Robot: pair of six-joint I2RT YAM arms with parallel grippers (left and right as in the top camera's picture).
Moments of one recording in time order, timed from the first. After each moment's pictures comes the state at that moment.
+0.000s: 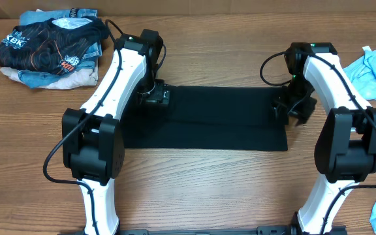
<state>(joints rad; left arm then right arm) -0.27 2.14 1.85 -1.34 0.00 -0.23 0.00 2.07 1.64 -1.37 0.02 0.61</state>
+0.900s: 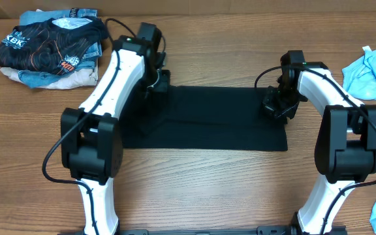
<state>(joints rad) -0.24 2.14 1.82 -1.13 0.14 -0.16 0.00 2.06 1.41 -0.92 -0.19 0.46</state>
